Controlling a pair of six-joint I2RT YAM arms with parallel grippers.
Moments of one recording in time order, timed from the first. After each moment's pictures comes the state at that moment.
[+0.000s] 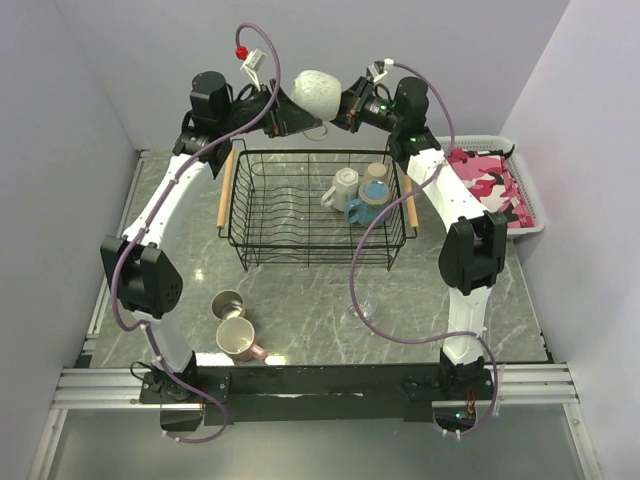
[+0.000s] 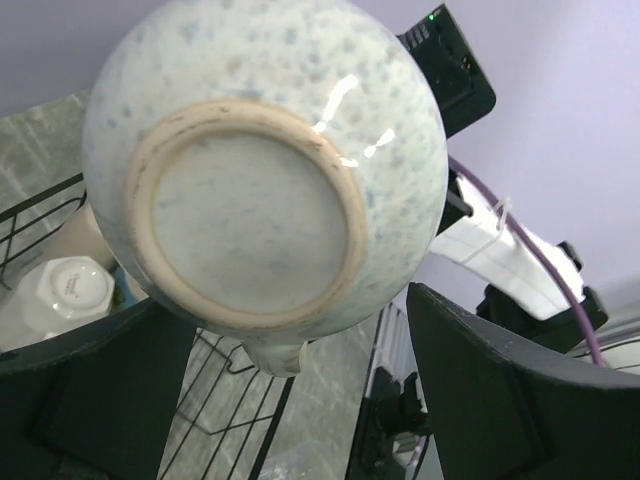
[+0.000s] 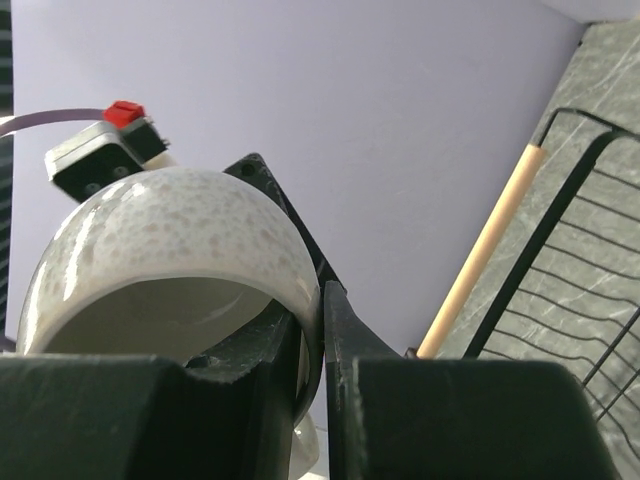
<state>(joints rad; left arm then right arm) -0.30 1.82 1.87 -0.01 0.90 -0.73 0.29 2.03 1.95 0.23 -0.84 1.34</state>
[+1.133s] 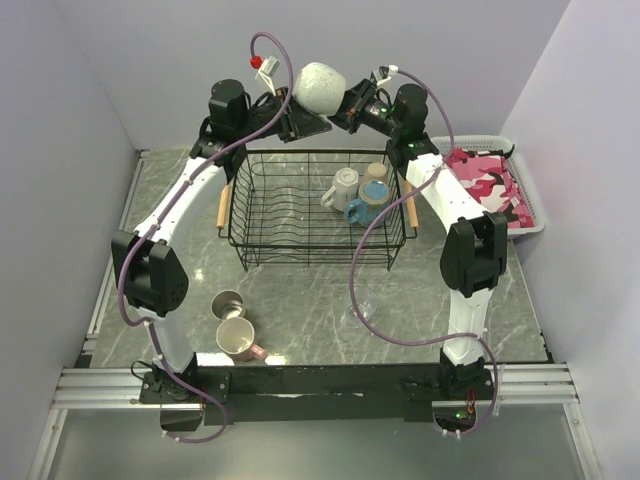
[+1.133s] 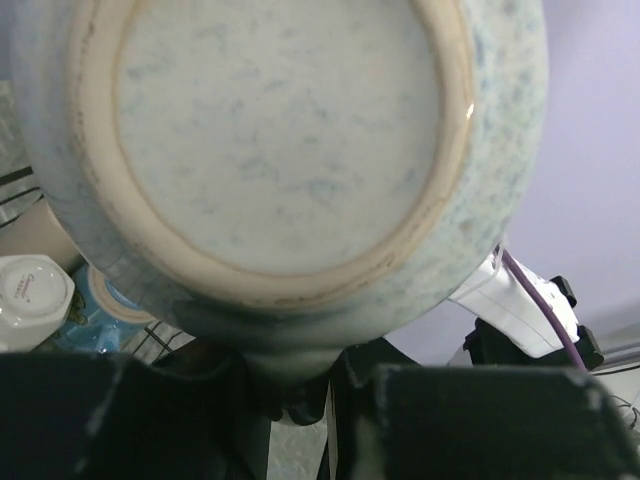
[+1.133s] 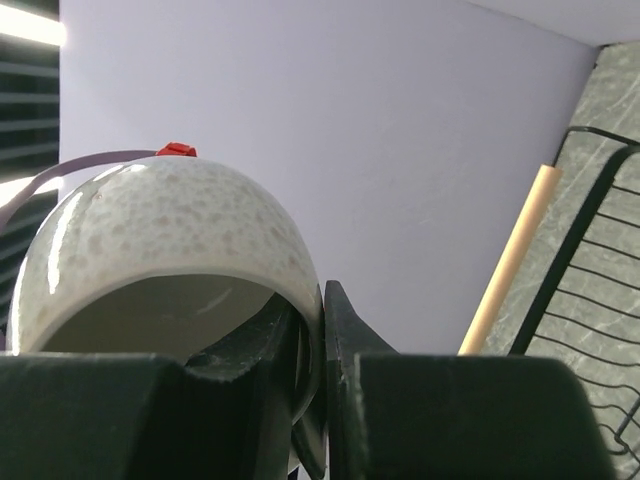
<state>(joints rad) -0.36 1.85 1.84 0.08 0.81 -0.85 0.30 2.01 1.87 0.34 -0.75 1.45</state>
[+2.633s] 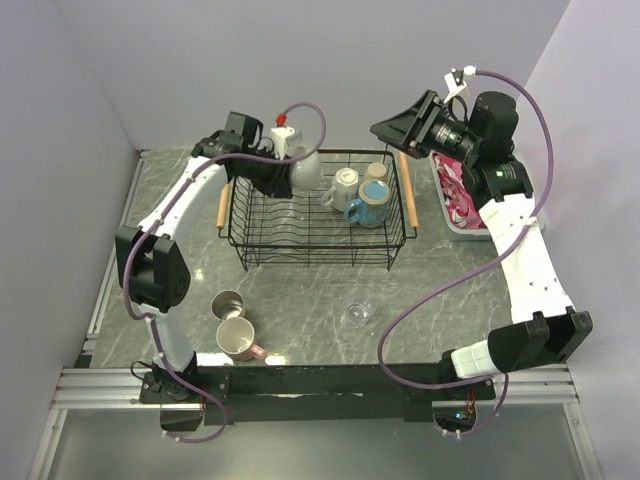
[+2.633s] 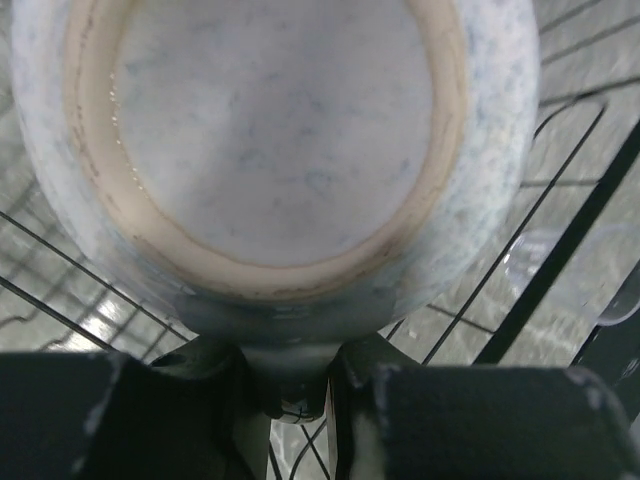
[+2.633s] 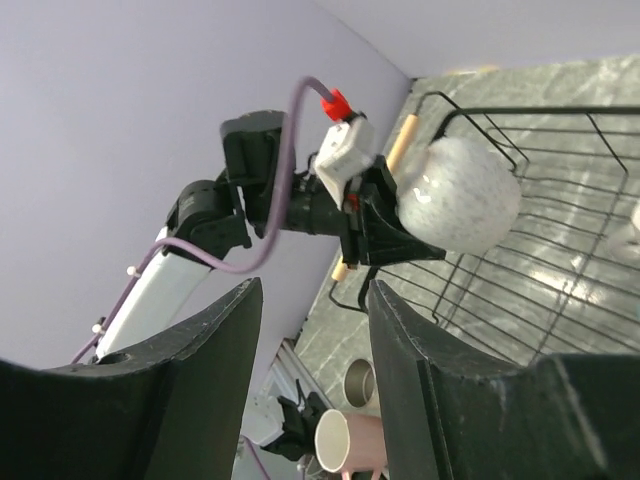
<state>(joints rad) -0.34 1.88 1.86 -0.81 0.57 0.21 0.15 1.42 1.66 -0.32 -0.71 0.84</state>
